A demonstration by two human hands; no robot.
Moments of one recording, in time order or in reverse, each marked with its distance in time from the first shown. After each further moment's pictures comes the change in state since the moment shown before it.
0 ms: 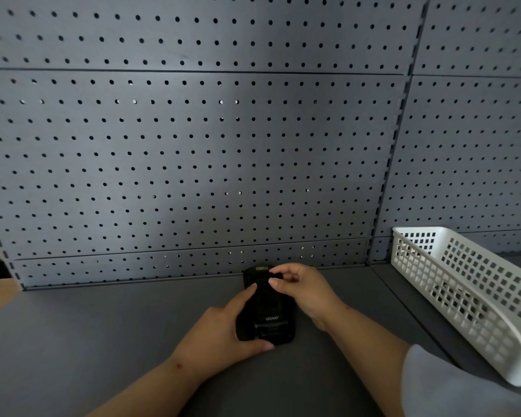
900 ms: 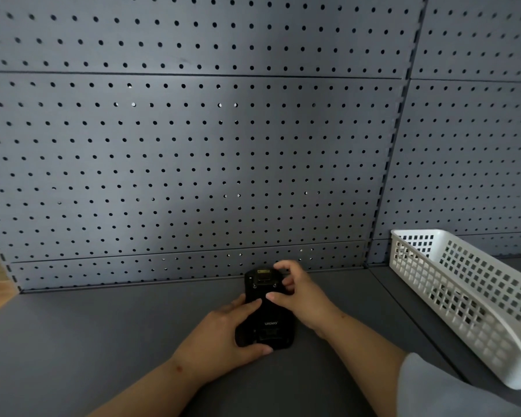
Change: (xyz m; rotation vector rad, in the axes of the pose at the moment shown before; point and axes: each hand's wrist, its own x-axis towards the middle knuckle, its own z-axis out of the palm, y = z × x) left_hand 0.002 0.002 -0.002 0.053 -0.052 0.046; right_hand -0.003 0.005 0.000 -0.282 -0.011 0.000
